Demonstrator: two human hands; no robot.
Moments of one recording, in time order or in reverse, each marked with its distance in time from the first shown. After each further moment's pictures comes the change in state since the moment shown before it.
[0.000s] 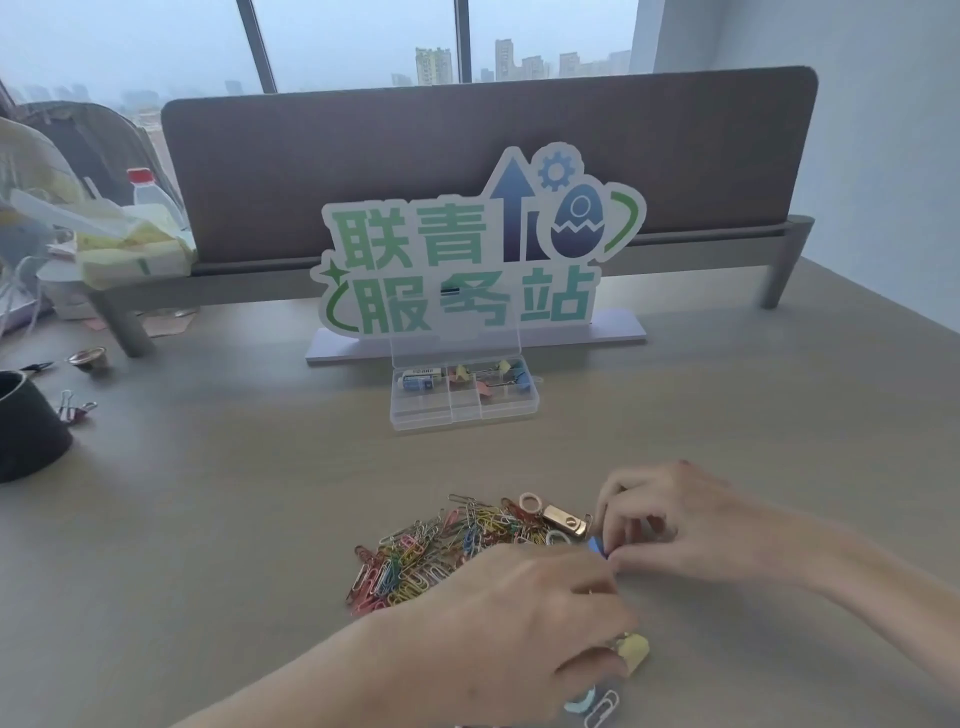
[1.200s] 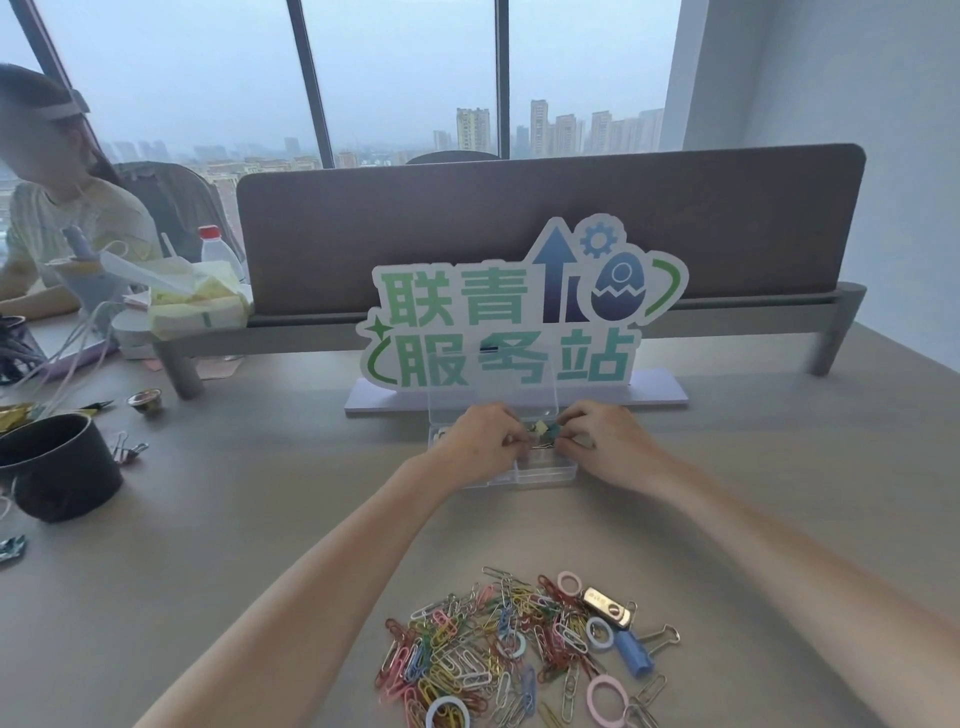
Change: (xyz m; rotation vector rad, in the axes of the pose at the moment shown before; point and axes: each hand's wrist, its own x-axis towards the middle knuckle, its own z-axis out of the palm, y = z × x) left_hand 0.065 -0.210 -0.017 0.003 0.065 -0.703; right_hand 0.168 0.070 -0.011 -0.198 0.375 0.141
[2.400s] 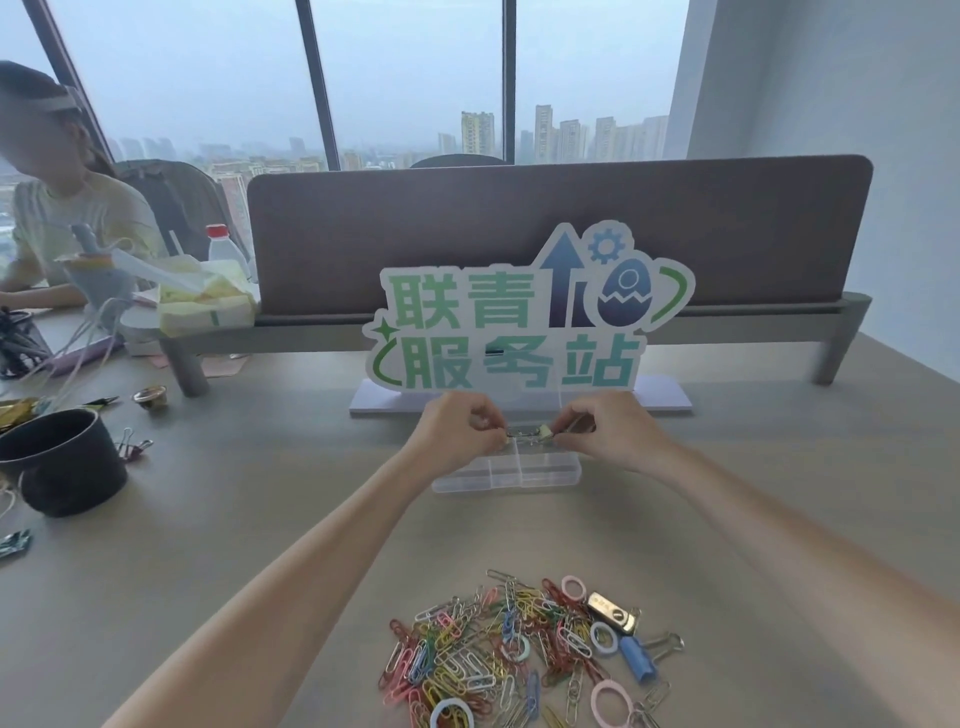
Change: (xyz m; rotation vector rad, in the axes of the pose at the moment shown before) left_hand -0.022 -0.016 -0.027 -0.432 0.162 -0.223; right_hand 0.008 -0.023 -0.028 0.247 -0.064 0.150
